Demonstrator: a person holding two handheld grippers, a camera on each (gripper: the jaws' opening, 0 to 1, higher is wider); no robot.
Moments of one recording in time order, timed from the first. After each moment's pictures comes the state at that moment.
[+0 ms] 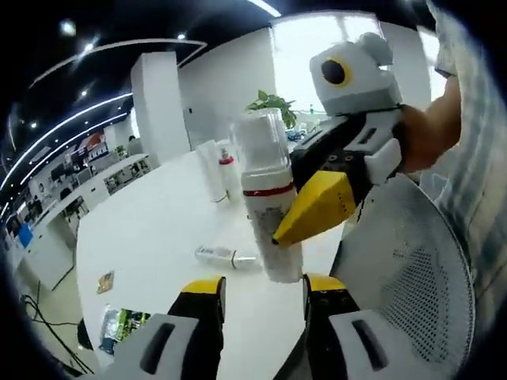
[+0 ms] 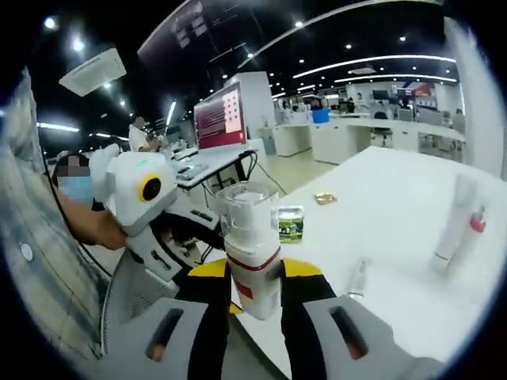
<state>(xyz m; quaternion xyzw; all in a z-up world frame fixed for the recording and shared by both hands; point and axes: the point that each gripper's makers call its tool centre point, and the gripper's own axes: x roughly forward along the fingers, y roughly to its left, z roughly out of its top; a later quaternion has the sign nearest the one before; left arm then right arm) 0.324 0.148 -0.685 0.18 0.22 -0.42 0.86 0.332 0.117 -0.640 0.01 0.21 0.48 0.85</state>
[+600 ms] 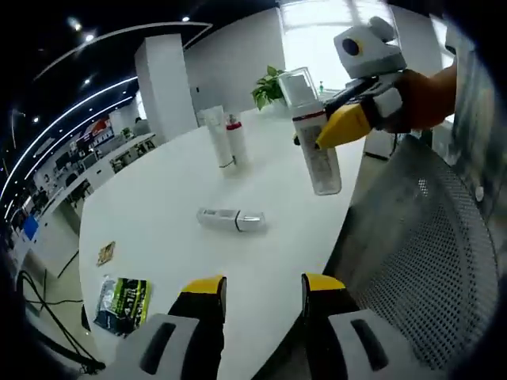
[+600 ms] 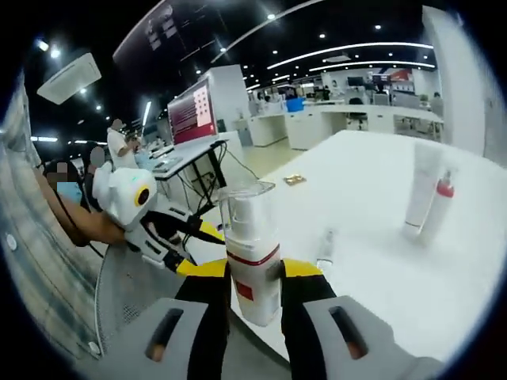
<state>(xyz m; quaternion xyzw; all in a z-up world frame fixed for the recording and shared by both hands) 0.308 0.155 -0.743 0.19 0.30 -0.42 0.83 0.335 0.060 -0.661 0.02 0.25 0.42 0.87</state>
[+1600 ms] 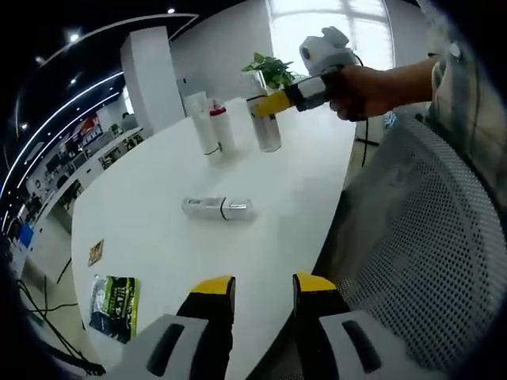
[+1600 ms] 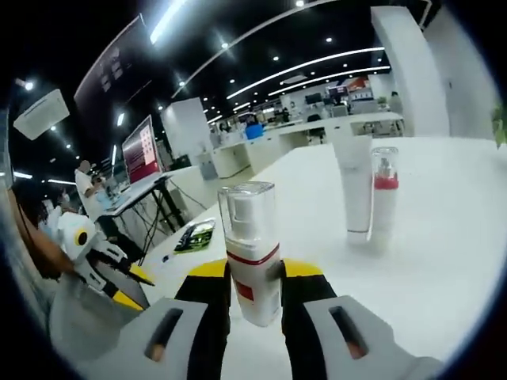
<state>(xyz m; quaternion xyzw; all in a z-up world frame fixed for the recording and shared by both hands) 0.306 0.152 -0.757 0.21 0.32 -0.42 0.82 0.434 -0.020 -0.677 0.08 0.20 0.33 0.92</state>
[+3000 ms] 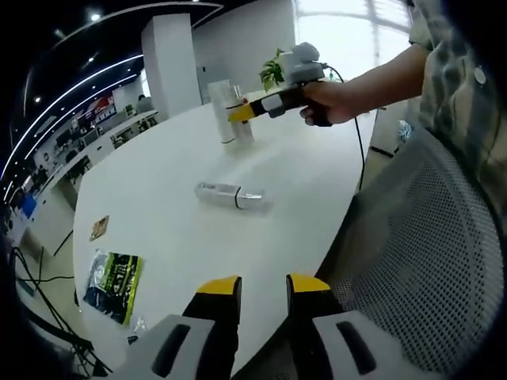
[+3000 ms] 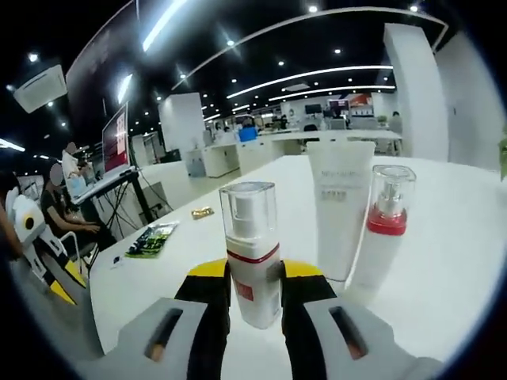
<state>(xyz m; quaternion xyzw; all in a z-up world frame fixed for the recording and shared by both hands) 0.309 0.166 -0.759 0.16 0.35 -0.39 0.84 0.517 -0.017 -0.705 0.02 0.17 0.32 0.93</state>
